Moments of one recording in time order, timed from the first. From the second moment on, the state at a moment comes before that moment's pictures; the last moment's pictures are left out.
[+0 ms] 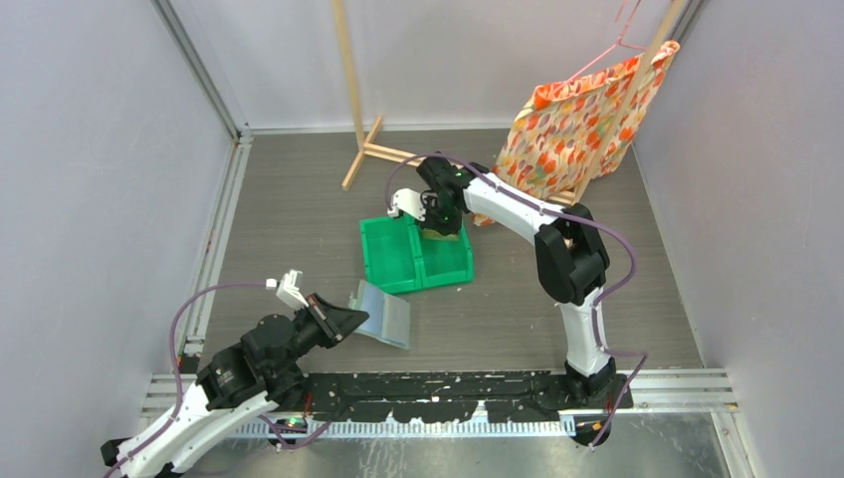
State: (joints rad) left arm -0.94 0.02 0.34 -0.62 -0.22 -1.15; right arm 0.66 2.06 1.71 -0.84 -0.12 -0.82
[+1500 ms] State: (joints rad) left arm -0.94 0.02 0.47 -0.78 -0.36 -1.09; right arm 0.85 1.94 1.61 -0.99 -0.19 -0.54
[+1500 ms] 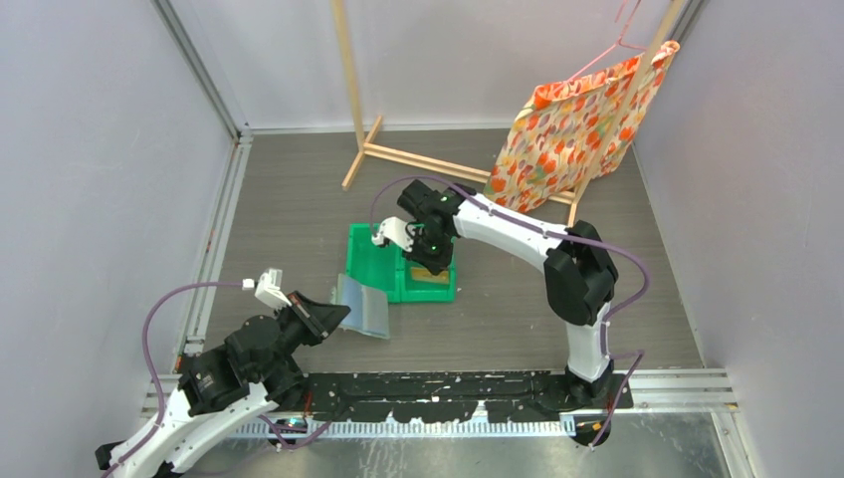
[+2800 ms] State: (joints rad) left arm -0.94 0.02 0.47 -0.78 -0.34 -1.09; right arm 0.72 2.14 1.83 -0.95 -0.21 -0.81
